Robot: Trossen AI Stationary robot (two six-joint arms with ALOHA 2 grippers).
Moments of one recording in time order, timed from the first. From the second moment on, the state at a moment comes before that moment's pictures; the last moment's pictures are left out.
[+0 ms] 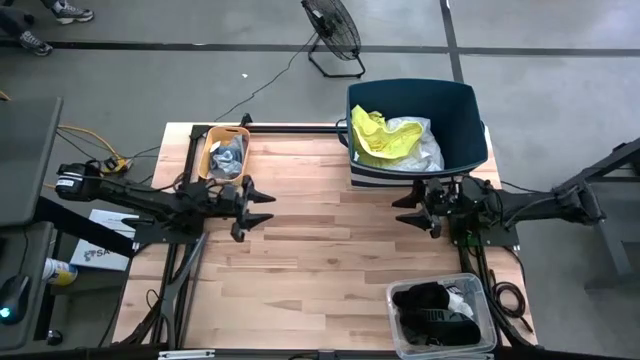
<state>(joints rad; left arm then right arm) -0.05 0.90 0.13 0.97 -0.02 -0.16 -0.04 0.41 0.16 0.22 -0.17 0.53</state>
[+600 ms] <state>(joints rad) -0.05 0.50 0.02 0.67 -0.06 -0.15 -0.06 0.41 0.16 0.17 -0.19 0.50</state>
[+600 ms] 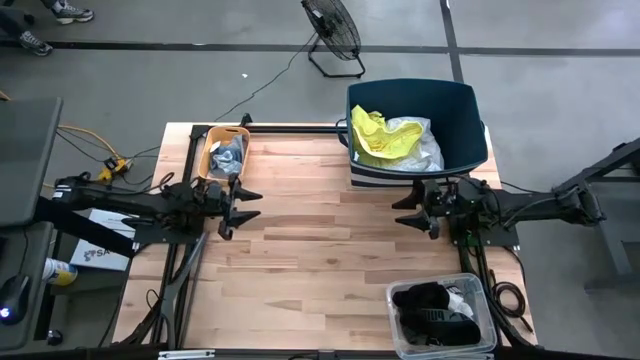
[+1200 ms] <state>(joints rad) -0.05 0.00 0.02 0.09 -0.07 -0.15 -0.06 0.41 0.04 0.30 -0.14 0.48</state>
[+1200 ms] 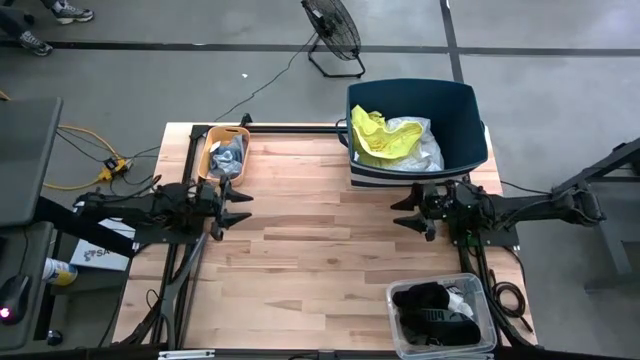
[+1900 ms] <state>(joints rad) -0.05 0.01 0.05 -0.05 -0.14 -0.13 -0.05 0.13 0.01 0.02 -0.05 0.41</state>
